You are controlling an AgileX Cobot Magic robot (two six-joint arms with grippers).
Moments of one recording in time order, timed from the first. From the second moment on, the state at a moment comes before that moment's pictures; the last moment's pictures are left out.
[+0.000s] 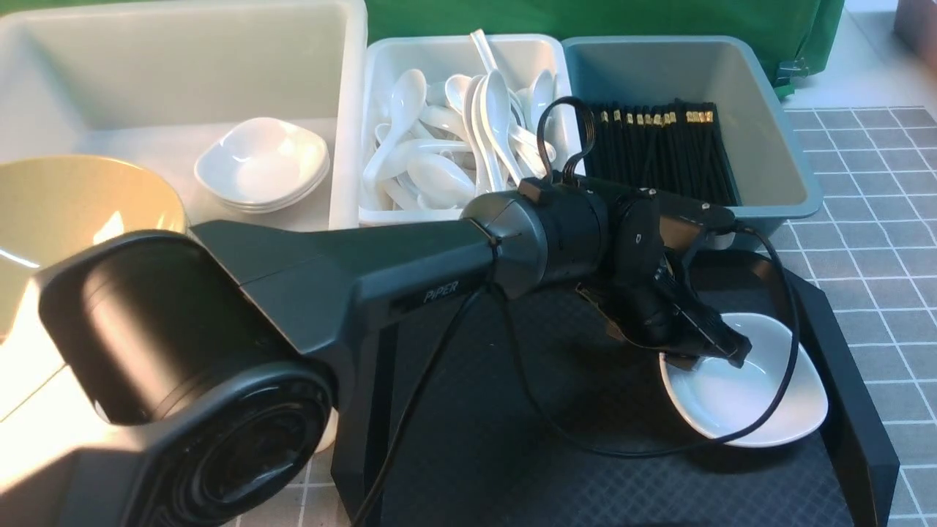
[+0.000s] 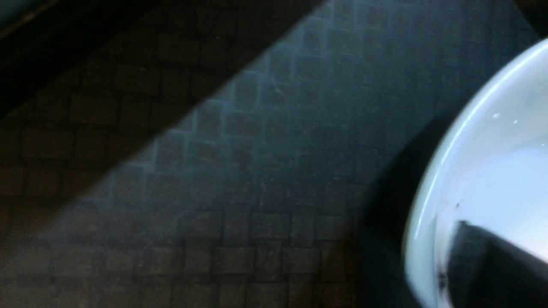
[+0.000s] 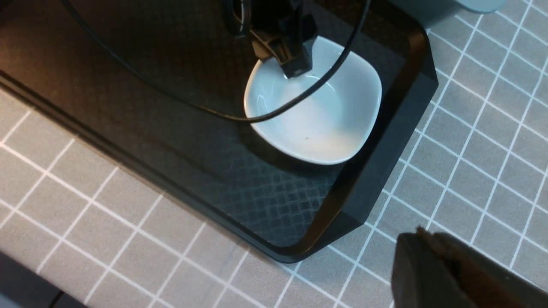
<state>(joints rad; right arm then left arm) 0.48 0.69 -0.98 -0.16 1.26 -0.02 -0.83 2.25 -1.76 -0.32 0.63 0.05</state>
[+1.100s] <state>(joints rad) 0.71 1.44 -1.61 0.18 1.00 -0.33 0.09 1.62 -1.55 -0.26 0.80 0.18</state>
